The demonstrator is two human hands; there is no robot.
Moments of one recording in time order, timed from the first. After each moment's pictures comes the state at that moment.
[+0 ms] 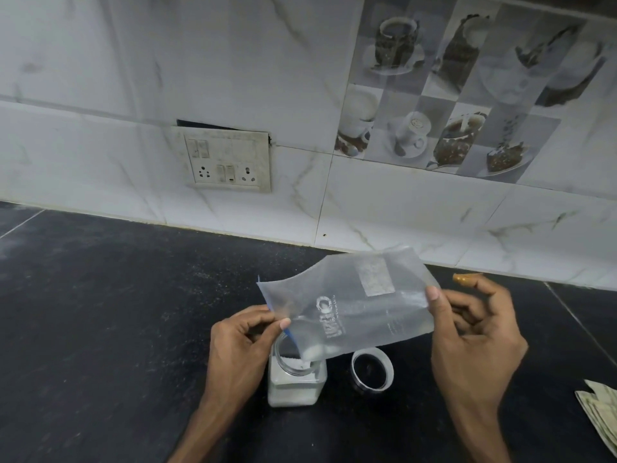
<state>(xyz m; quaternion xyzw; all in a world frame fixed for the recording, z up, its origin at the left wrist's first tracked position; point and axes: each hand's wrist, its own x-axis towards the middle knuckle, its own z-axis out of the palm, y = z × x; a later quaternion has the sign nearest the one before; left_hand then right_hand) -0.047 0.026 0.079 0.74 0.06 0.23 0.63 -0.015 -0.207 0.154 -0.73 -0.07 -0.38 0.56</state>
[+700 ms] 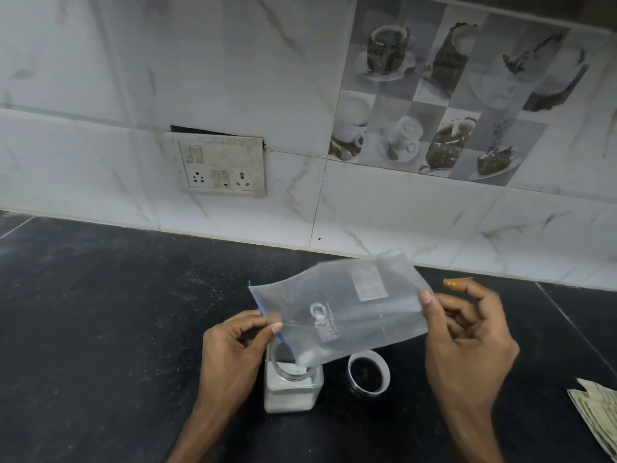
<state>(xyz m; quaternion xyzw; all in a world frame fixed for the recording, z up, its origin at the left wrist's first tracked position) -0.045 0.027 0.080 0.74 0.07 0.23 0.63 -0.016 -0.206 0.149 -0.74 -0.06 -0.37 0.56</state>
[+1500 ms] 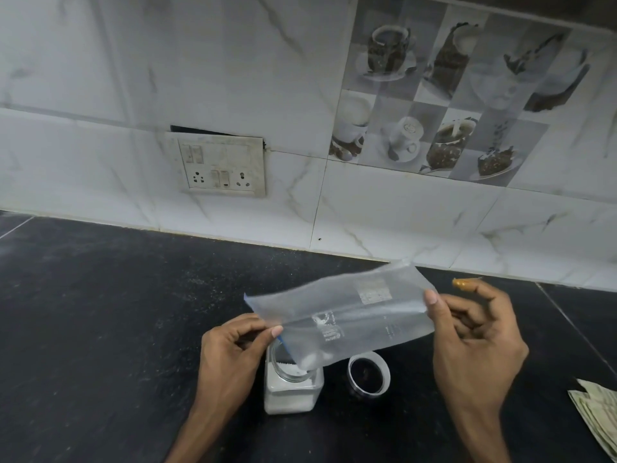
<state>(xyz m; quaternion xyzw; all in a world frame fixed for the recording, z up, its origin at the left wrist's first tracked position) -0.048 0.028 0.080 0.74 0.07 0.22 0.64 -0.015 -0.208 0.152 -0.73 -0.05 -0.38 0.57</state>
